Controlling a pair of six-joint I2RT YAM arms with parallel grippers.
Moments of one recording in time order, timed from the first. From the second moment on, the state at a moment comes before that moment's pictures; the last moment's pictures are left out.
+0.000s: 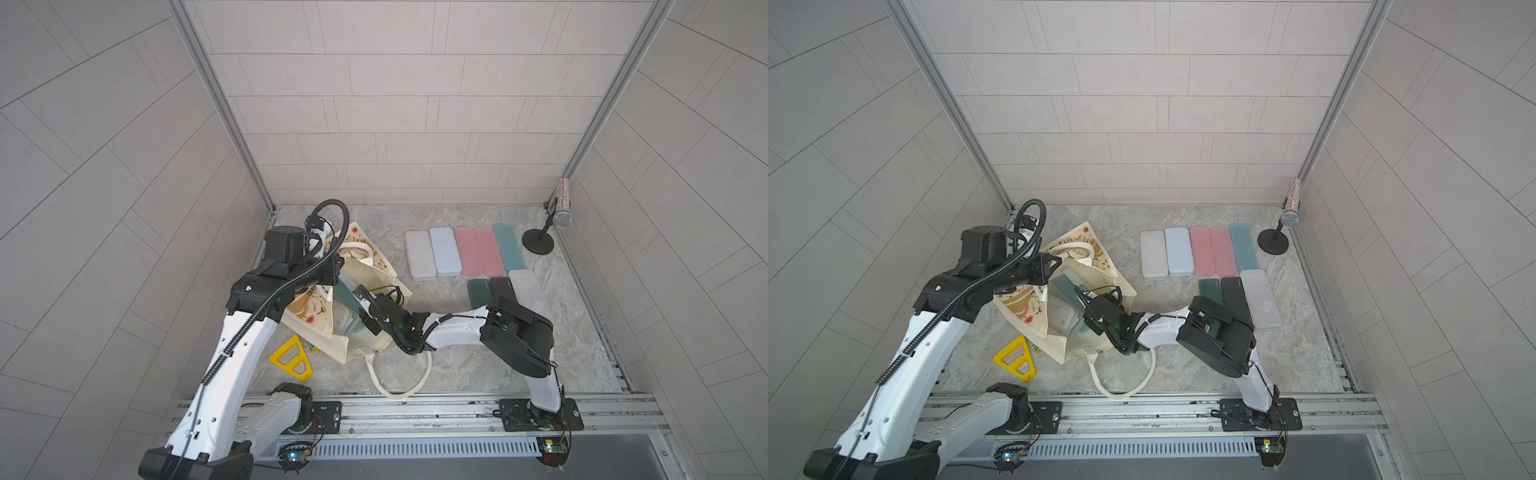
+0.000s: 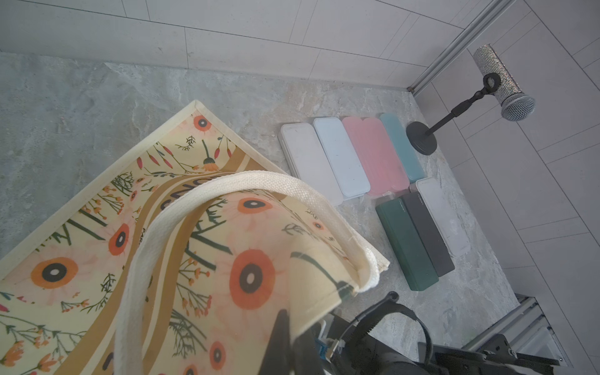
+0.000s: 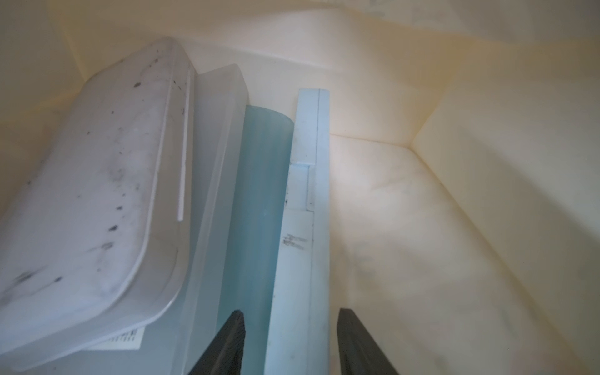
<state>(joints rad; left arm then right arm) -0.19 1.01 1.22 -0.86 0.33 -0.20 1.07 2.02 1.14 0.33 0.35 0.02</state>
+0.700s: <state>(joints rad) -0.19 1.01 1.21 -0.86 0.36 -0.20 1.05 2.04 1.14 0.33 0.35 0.05</state>
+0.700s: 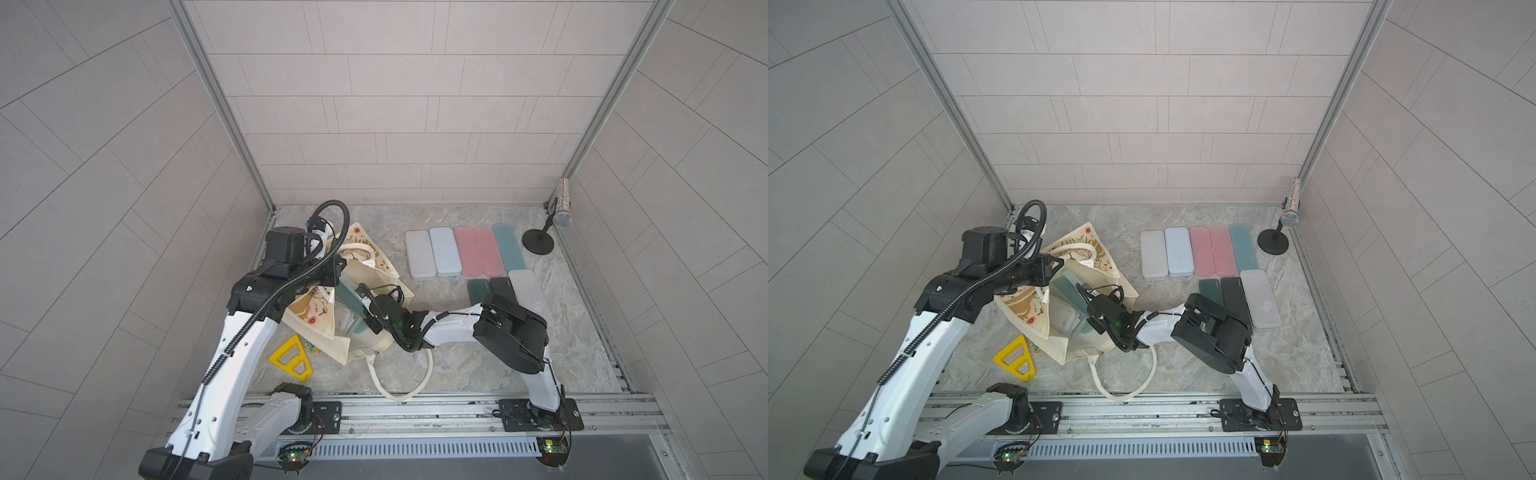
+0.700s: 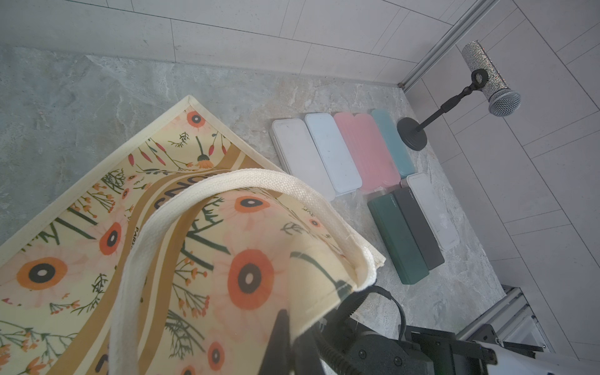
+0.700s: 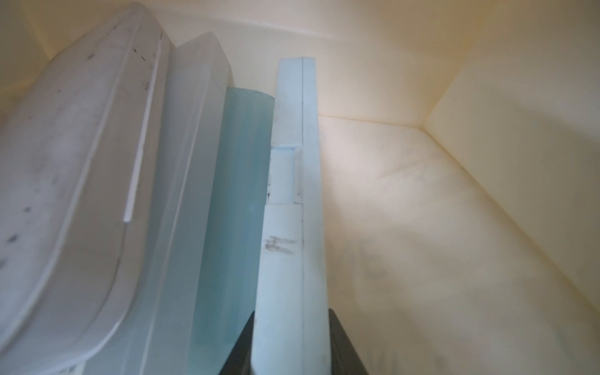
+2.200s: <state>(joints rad) -0.16 1.20 1.41 -0.93 -0.33 -0.07 1.03 0.80 0.53 -0.24 0.52 0.23</state>
